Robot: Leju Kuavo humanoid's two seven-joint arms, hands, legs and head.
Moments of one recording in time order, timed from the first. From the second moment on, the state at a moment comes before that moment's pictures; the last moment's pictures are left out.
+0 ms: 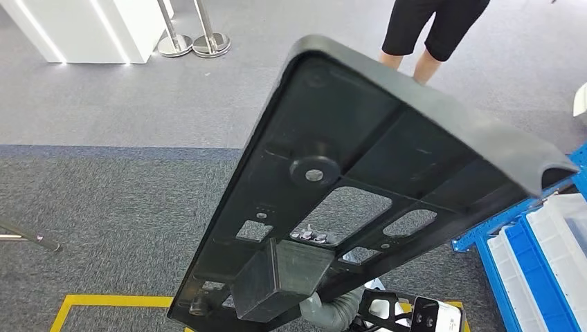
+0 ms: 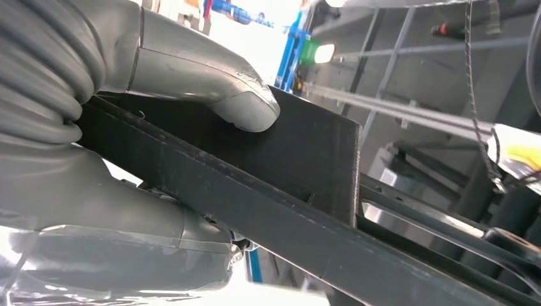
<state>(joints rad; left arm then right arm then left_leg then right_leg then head) -0.06 0.01 1.28 -0.24 -0.97 -0.02 -0.27 -0.08 0.05 0.51 -1.90 -0.05 0.48 -0.66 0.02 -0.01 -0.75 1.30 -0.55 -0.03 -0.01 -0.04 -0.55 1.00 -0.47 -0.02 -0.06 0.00</state>
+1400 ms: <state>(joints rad) -0.06 0.00 1.28 -0.24 -0.99 -0.02 -0.26 -0.06 0.00 0.52 -1.89 -0.02 0.43 -0.66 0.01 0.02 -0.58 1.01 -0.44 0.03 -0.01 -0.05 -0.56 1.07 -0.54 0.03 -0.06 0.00</state>
